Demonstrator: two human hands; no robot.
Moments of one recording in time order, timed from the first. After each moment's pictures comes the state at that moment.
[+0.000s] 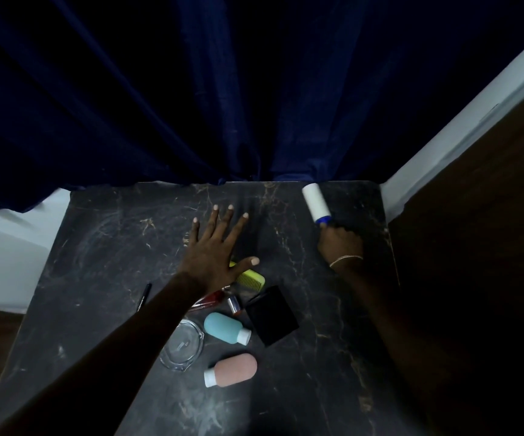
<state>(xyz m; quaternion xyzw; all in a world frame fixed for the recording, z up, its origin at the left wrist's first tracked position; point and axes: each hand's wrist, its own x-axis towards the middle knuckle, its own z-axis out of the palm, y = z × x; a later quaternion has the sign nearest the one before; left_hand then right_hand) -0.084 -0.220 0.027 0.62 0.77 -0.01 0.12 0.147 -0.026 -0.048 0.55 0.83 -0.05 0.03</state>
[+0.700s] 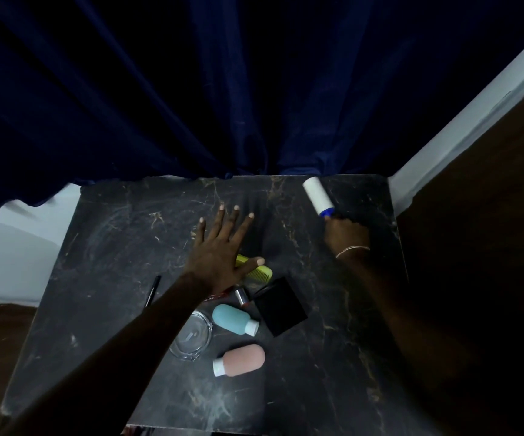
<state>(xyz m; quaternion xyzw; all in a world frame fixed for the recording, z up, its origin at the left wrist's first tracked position) -0.080 -0.237 0.026 0.62 0.77 -0.01 0.13 0.142 -0.032 -0.038 0.54 0.84 -0.06 0.05</state>
